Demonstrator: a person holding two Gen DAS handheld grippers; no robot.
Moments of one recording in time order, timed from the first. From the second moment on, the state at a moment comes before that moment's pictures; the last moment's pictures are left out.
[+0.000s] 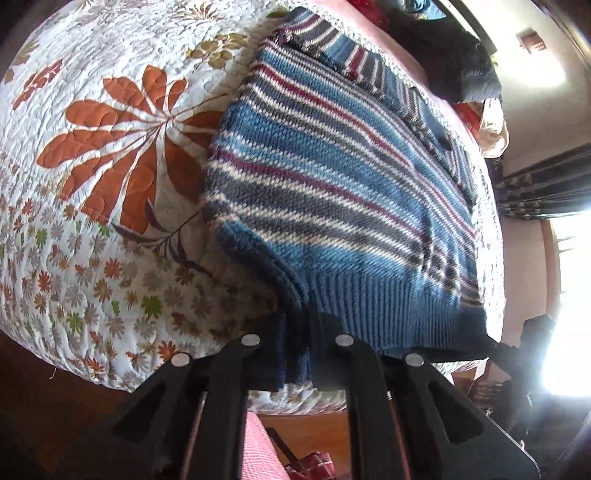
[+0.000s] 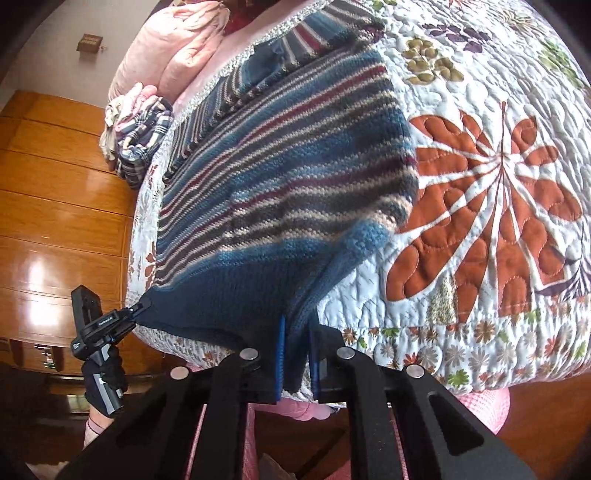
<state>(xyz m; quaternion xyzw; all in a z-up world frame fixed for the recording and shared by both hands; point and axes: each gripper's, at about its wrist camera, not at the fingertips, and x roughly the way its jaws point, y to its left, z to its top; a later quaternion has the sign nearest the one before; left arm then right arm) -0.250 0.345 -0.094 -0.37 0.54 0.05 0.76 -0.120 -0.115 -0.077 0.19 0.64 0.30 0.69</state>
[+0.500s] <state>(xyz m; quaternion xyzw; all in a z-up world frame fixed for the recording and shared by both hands) -0.183 0.383 -0.094 -0.41 0.49 0.08 0.77 -0.014 -0.111 -0.070 0.29 0.63 0.26 0.67</state>
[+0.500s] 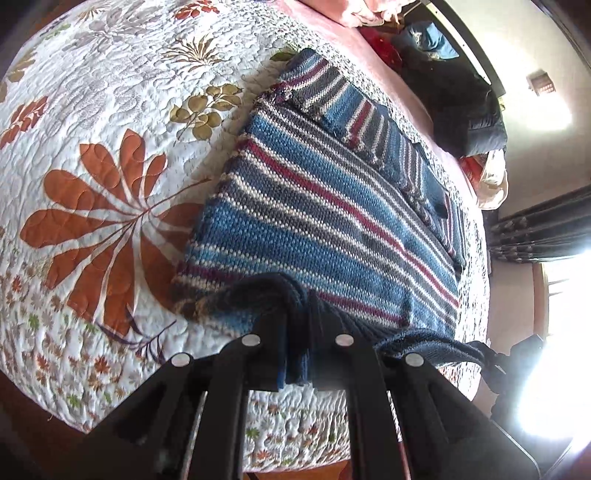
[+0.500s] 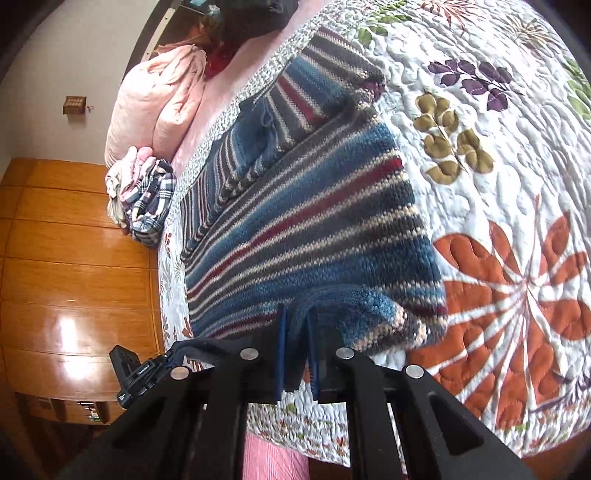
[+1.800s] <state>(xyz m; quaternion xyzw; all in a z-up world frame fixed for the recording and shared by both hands) -0.101 0.388 -0.101 -0.21 0.54 0.00 0.81 0.042 -0.048 -0.056 0.03 0.60 0.33 0.73</state>
